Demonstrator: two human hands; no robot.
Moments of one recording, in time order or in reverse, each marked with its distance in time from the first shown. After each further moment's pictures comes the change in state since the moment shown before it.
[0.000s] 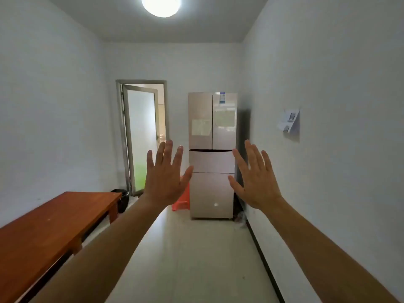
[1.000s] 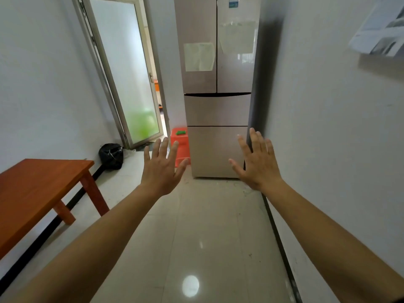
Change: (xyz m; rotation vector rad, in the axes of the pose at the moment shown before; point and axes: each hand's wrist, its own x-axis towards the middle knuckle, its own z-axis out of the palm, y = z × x) left_hand 0.201 -0.036 0.524 0.089 -0.453 -0.094; right_hand 0.163 0.164 0.535 0.191 -0.416 0.079
